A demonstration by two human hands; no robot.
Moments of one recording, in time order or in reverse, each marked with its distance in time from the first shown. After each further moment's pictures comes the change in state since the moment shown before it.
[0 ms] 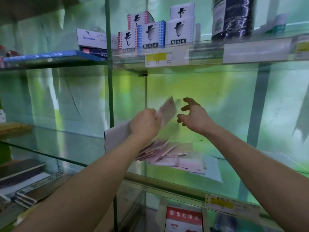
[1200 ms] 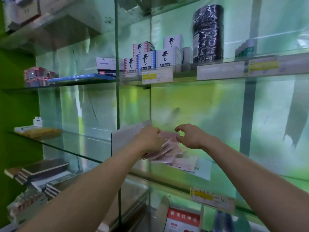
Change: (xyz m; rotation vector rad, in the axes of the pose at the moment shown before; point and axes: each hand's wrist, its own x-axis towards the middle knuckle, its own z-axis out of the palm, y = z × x) left_hand -0.056 0.033 -0.030 0.173 -0.381 -0.043; right_hand -0.042 0.002 -0.027 -0.451 -0.362 -0.173
